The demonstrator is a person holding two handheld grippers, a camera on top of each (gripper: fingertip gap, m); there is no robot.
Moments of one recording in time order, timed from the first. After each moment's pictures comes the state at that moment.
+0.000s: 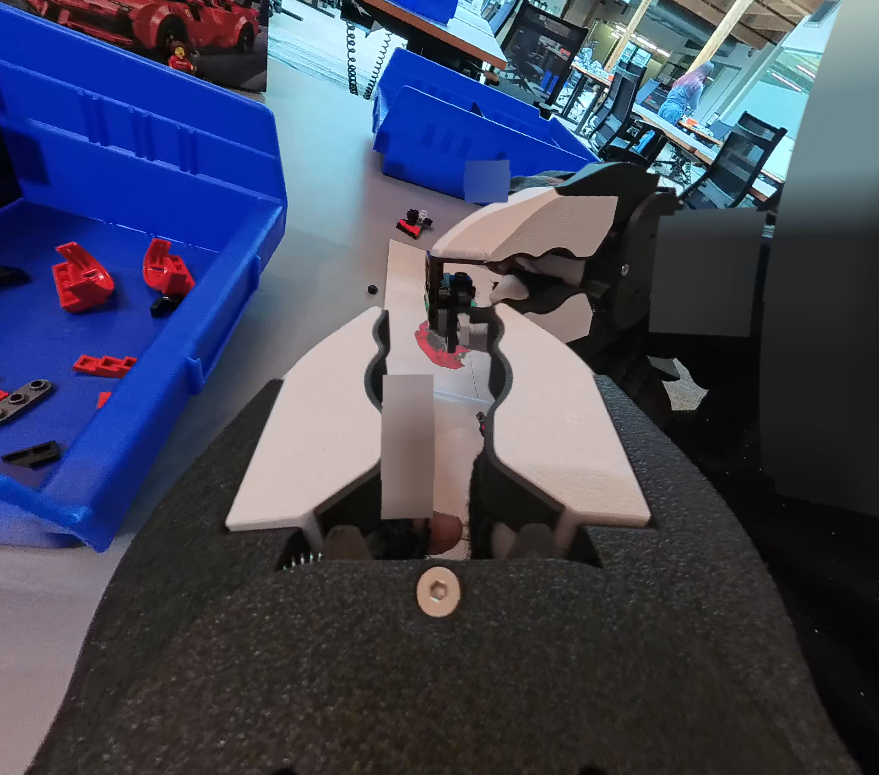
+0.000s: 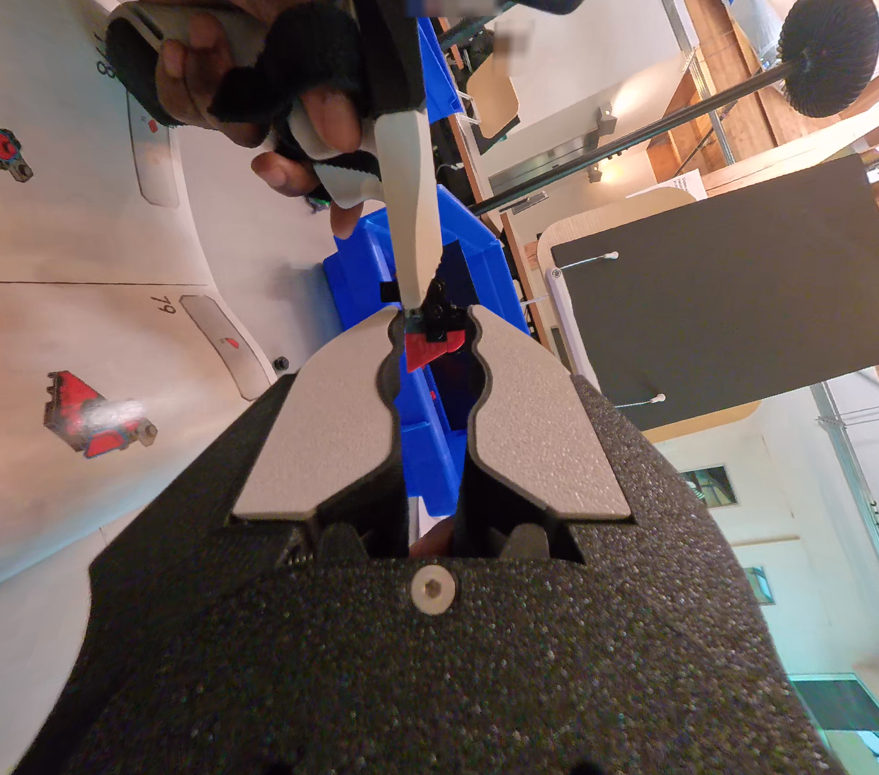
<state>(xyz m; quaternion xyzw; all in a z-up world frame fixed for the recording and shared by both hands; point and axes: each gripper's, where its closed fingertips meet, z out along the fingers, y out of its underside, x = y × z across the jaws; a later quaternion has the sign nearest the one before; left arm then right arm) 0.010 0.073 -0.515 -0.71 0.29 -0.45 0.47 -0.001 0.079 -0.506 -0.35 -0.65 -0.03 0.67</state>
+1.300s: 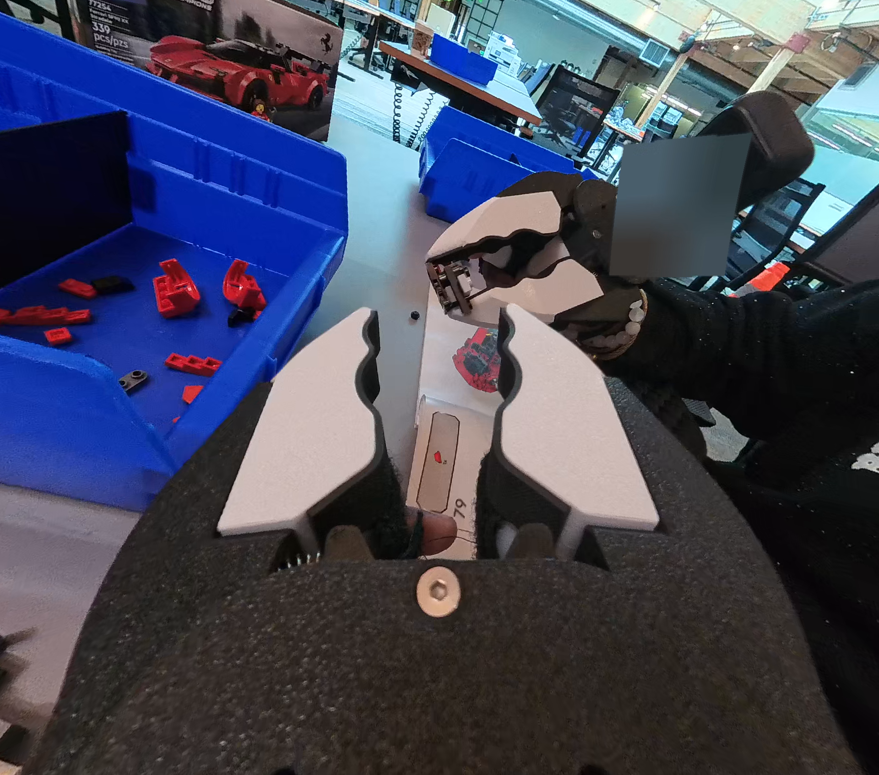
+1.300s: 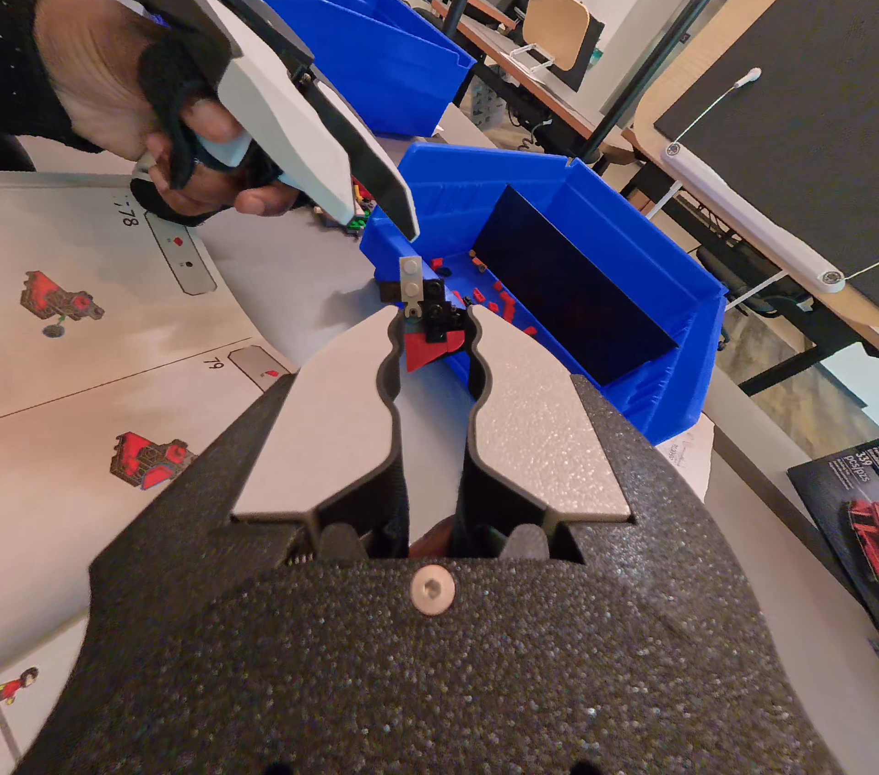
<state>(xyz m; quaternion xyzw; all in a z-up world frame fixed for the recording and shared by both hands) -0.012 0.090 -0.508 -0.70 0.24 -0.43 0.51 0.011 0.106 -0.517 -0.53 -0.57 0.21 0.59</state>
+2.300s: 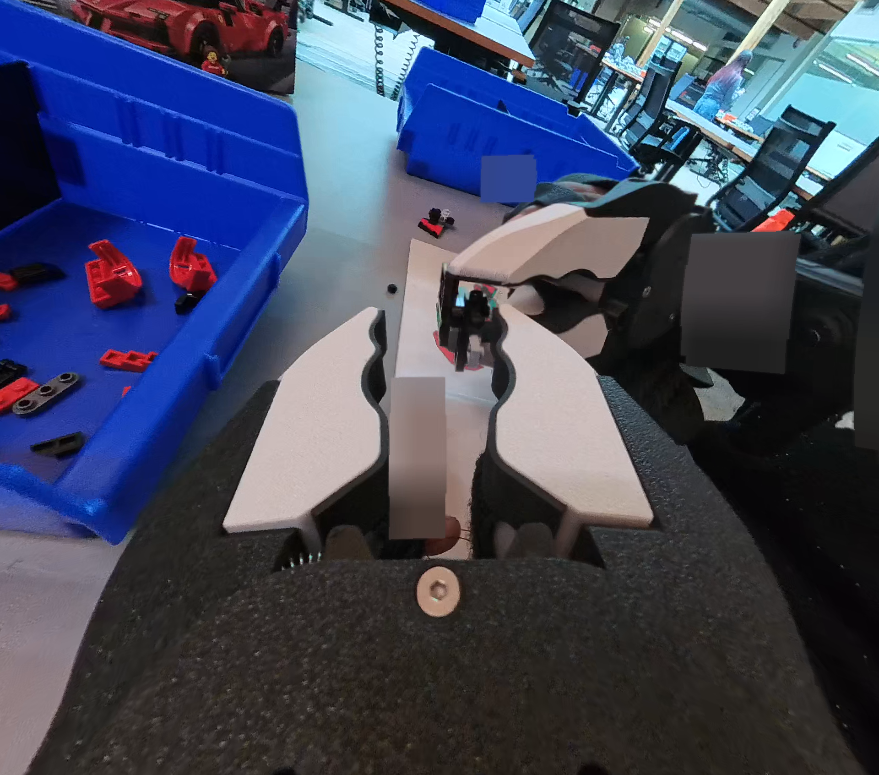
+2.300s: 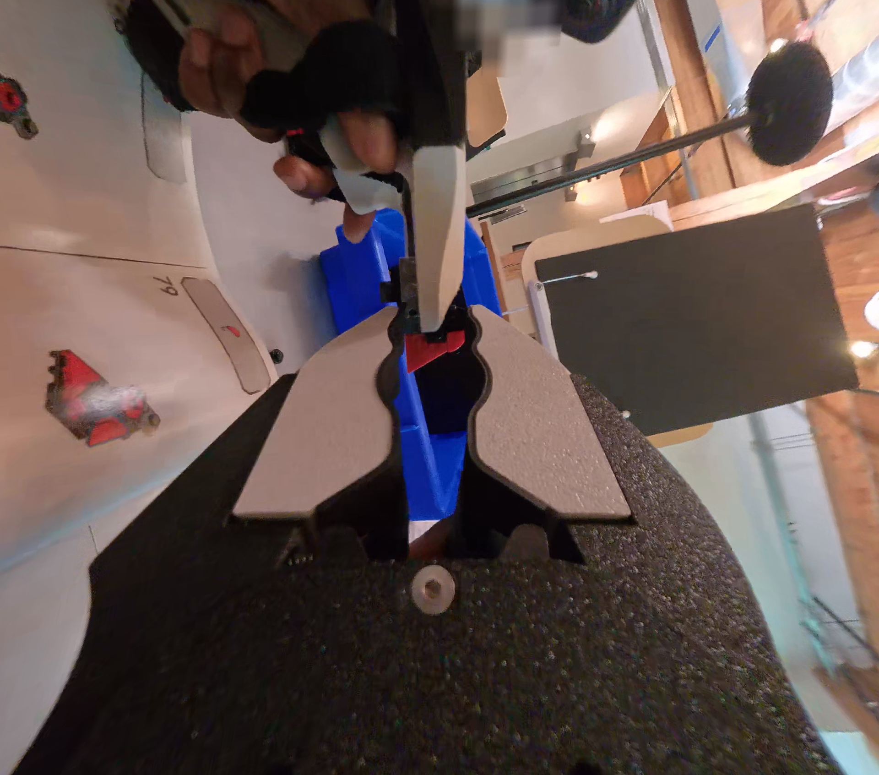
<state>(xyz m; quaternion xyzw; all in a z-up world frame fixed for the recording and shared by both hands) 0.011 0.080 -0.521 -0.72 0.28 -0.42 0.48 -0.004 0.075 -0.512 -0.30 -0.66 -0.07 0.68</state>
